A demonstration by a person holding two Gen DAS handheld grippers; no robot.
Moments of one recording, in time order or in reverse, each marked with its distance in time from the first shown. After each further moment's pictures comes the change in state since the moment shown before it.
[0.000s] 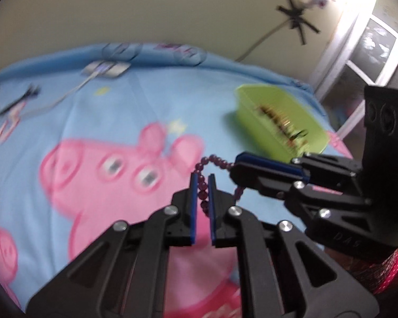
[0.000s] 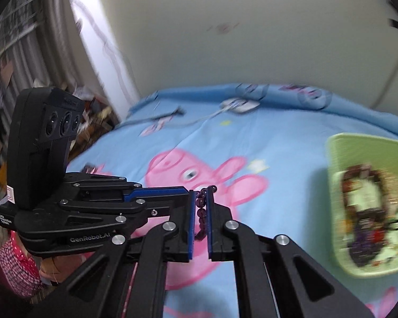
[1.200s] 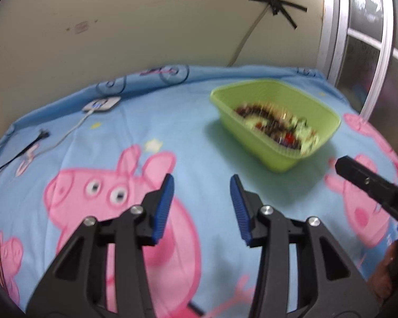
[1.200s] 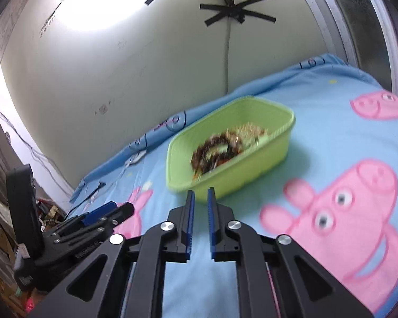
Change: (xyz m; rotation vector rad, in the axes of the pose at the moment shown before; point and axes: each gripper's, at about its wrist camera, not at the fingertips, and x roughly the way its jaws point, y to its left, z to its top) left arm 0.023 -0.071 -0.036 0.154 -0.096 0.271; right arm -0.105 -0.057 -0.101 0.502 -0.315 -0.328
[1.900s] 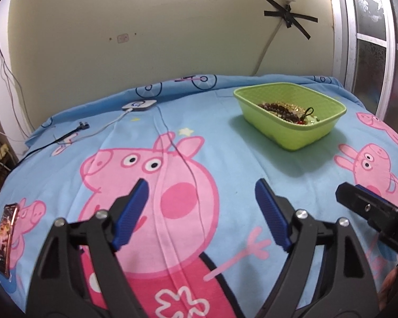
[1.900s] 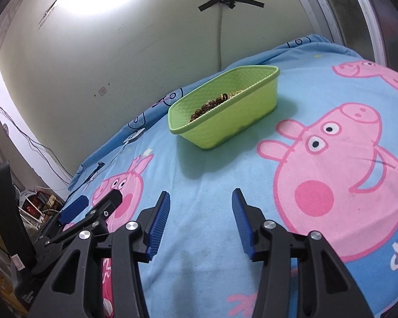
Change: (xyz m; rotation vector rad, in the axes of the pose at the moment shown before) left arm -0.041 -0.006 -0.044 -0.023 -0.125 0.165; right arm -0.020 0.010 -0.050 0.038 0.035 -0.033
